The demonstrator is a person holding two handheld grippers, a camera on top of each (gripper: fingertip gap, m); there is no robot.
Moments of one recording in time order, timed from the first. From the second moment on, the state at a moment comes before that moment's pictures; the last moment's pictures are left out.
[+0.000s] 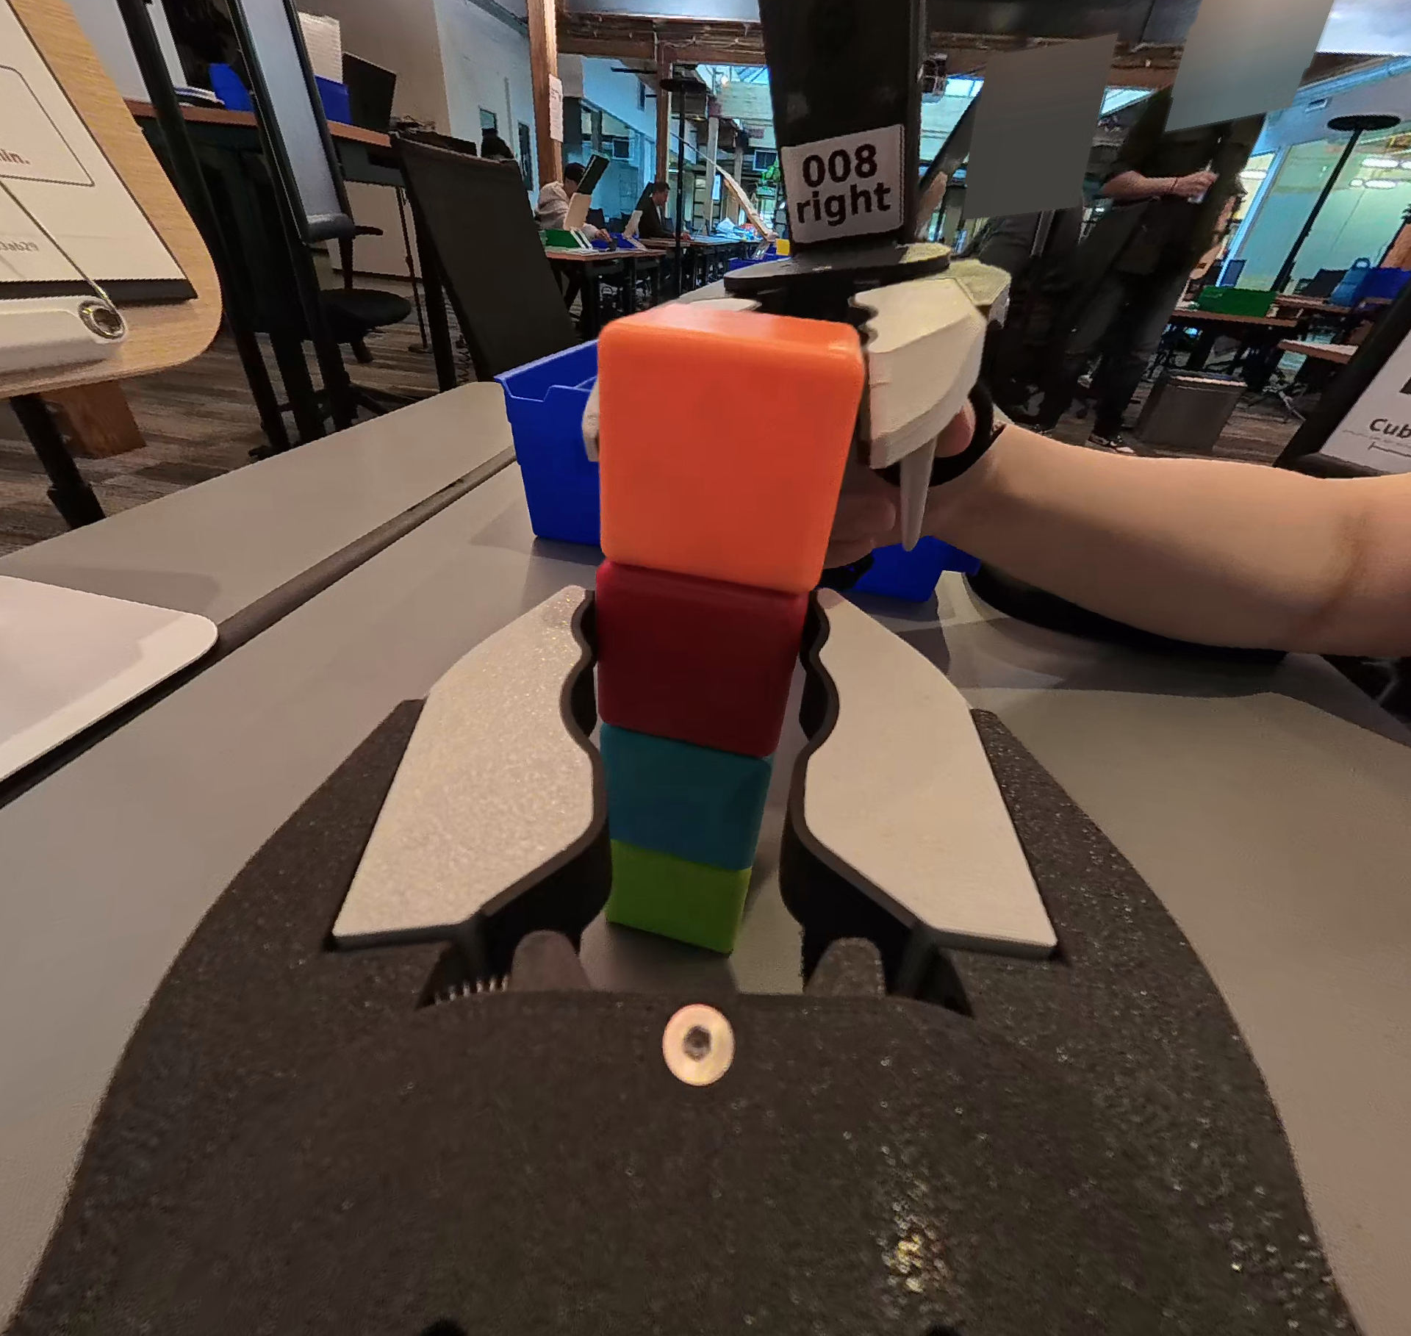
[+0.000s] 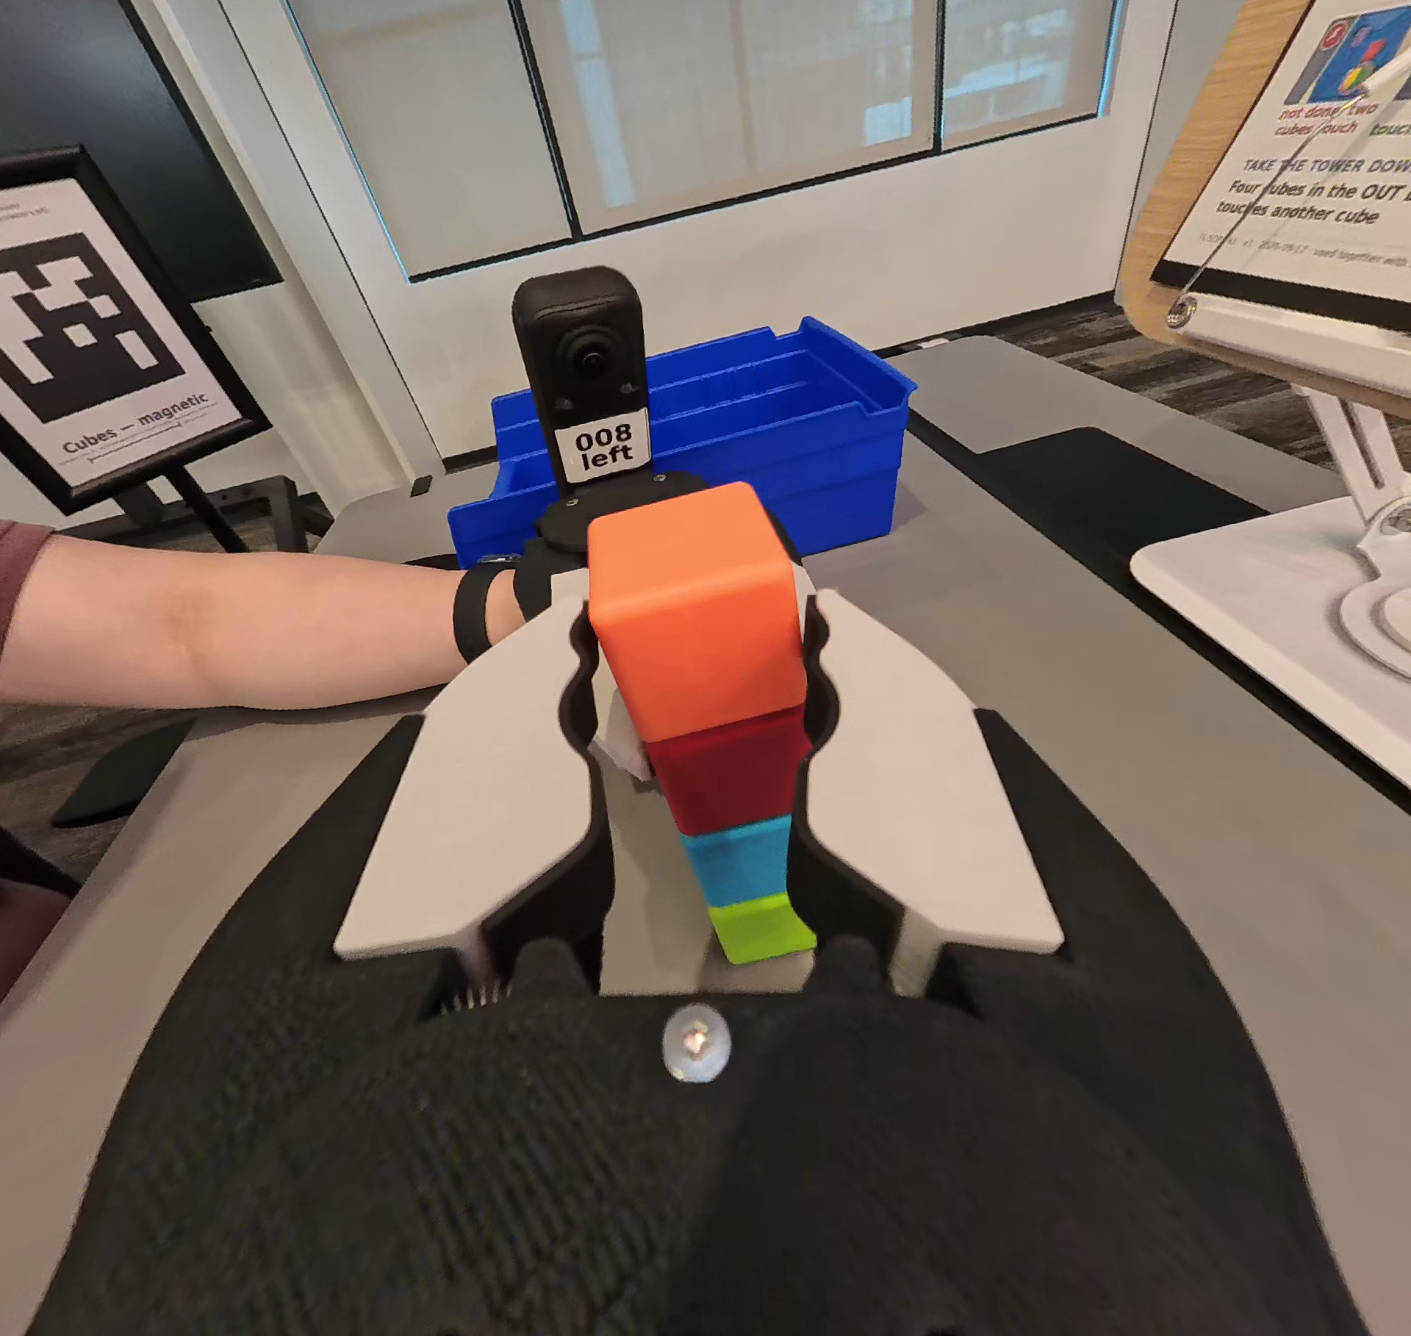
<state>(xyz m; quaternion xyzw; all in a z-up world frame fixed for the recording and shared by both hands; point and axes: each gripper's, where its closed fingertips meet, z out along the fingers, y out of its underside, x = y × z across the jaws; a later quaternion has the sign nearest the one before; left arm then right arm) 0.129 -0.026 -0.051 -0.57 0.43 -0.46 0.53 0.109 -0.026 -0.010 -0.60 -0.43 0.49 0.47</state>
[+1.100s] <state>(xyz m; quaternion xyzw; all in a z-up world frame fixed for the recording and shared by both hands) 0.135 -0.031 -0.051 -0.56 0.44 -0.47 0.52 0.103 -0.031 -0.016 -0.58 -0.46 0.47 0.47</state>
